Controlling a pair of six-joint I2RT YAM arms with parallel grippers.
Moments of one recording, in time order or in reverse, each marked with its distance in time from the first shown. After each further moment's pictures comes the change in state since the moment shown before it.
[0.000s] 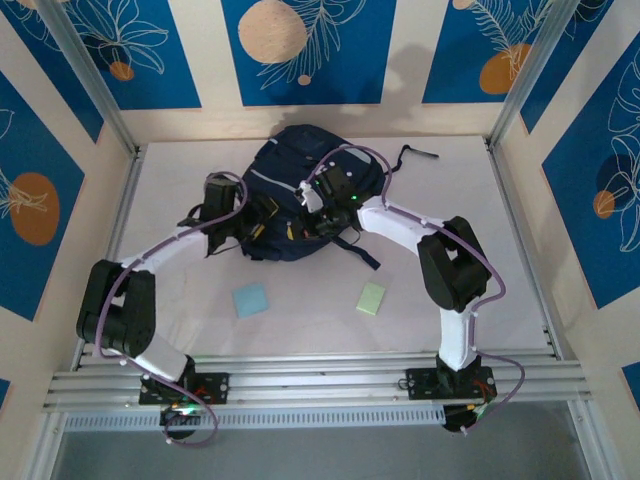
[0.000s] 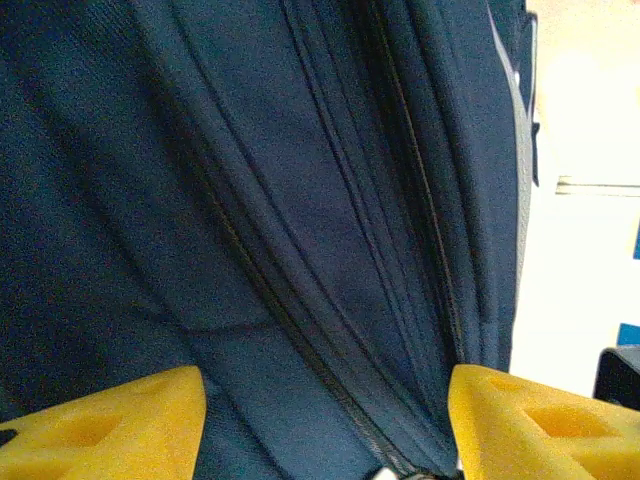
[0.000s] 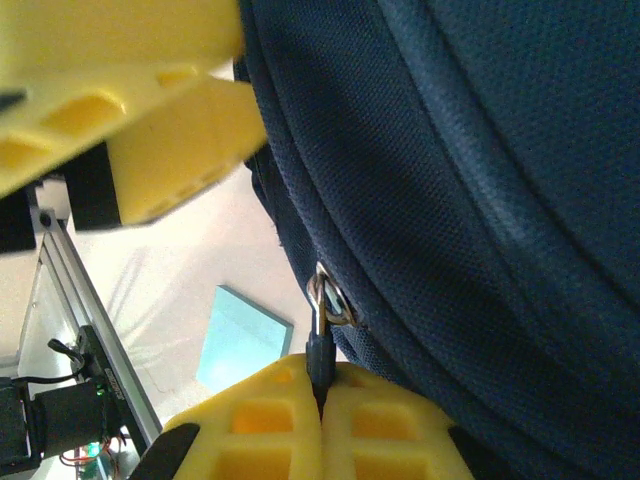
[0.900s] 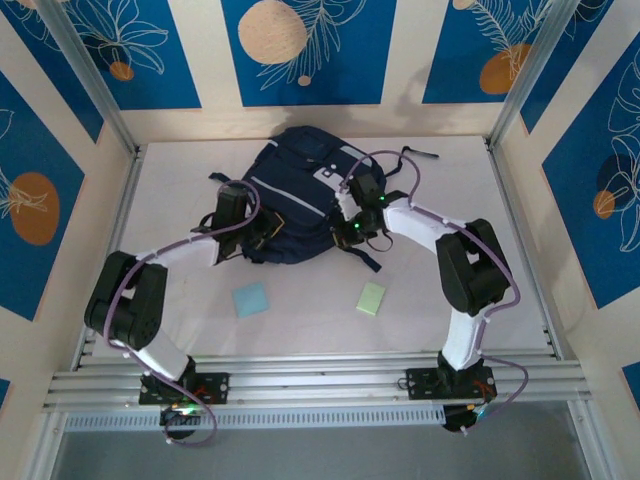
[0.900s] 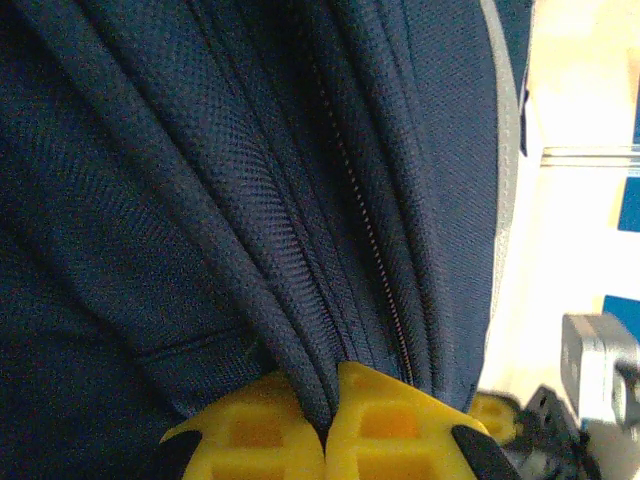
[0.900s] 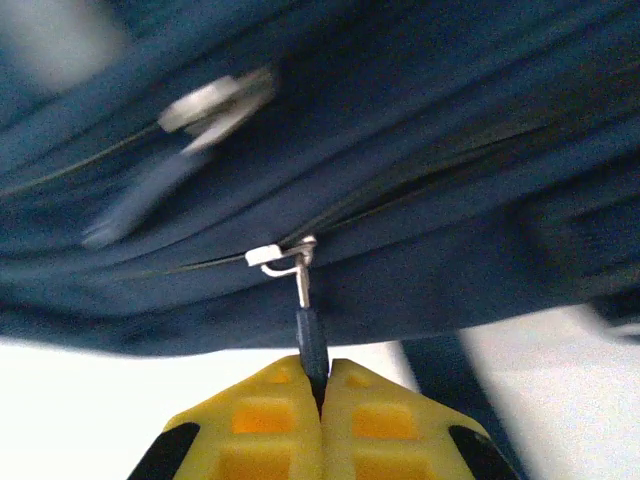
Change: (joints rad) left arm -0.034 0.042 -0.070 0.156 0.024 -0.036; right arm -0.179 -0.090 -0.157 -0.151 0.333 -0.256
